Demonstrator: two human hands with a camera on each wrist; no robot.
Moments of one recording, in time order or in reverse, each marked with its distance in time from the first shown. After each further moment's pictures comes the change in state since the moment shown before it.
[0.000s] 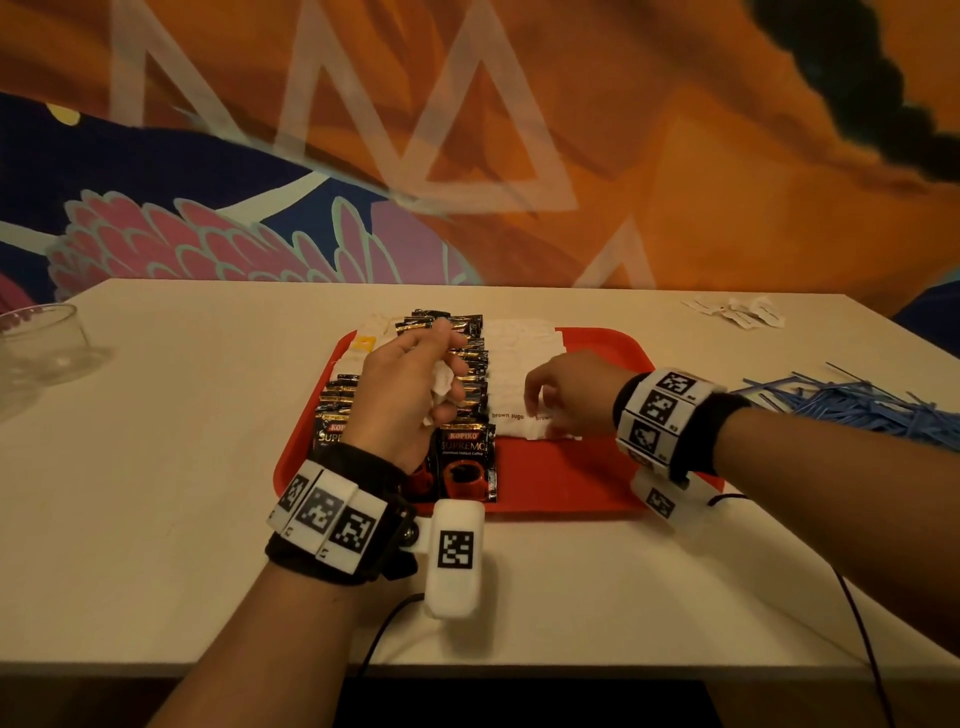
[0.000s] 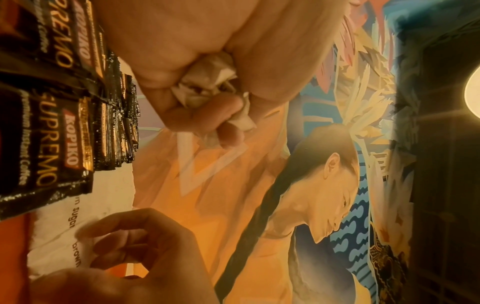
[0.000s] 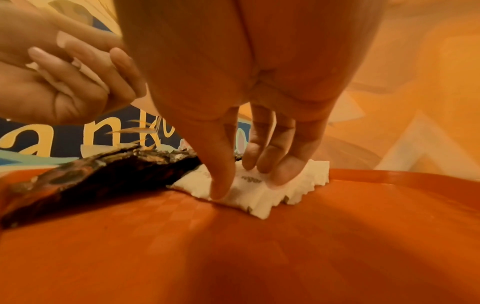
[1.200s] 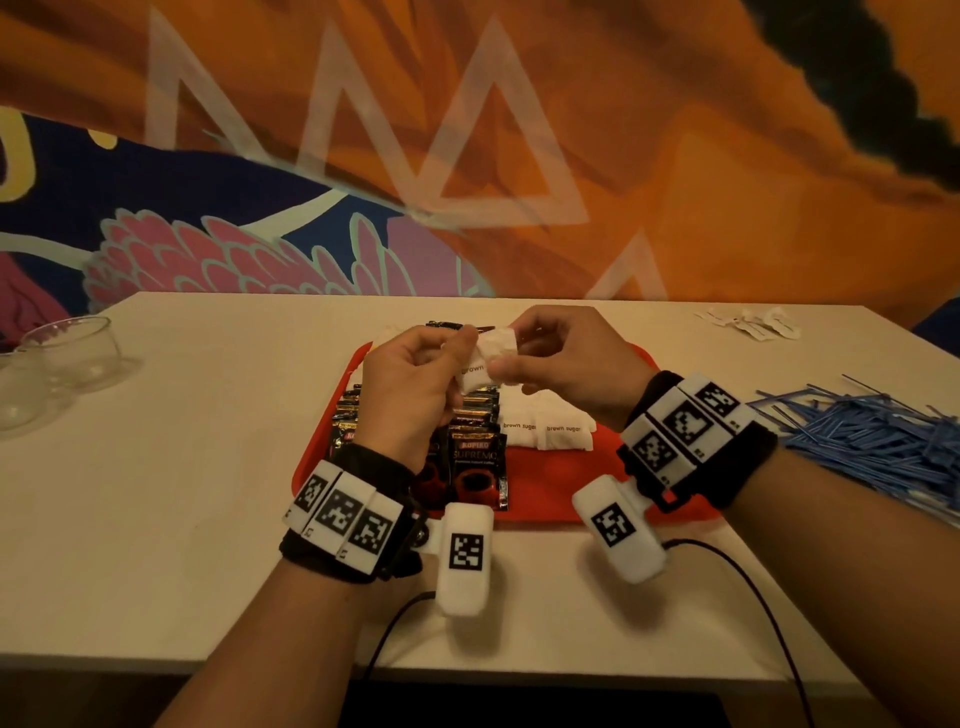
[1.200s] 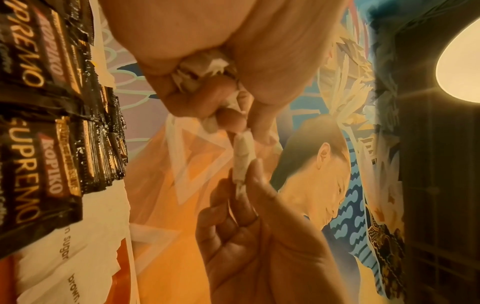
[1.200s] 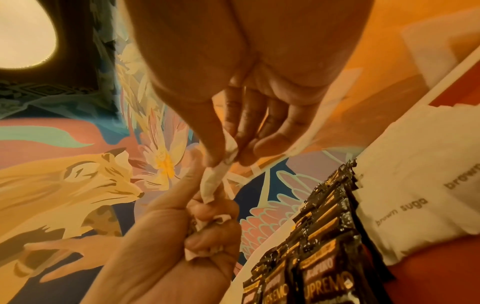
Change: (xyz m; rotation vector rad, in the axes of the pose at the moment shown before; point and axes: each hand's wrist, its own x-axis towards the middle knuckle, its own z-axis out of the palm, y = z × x) left_hand 0.000 0.002 -0.001 0.149 0.080 0.239; right_hand -0.026 -0.045 -0.028 1.097 0.351 -0.135
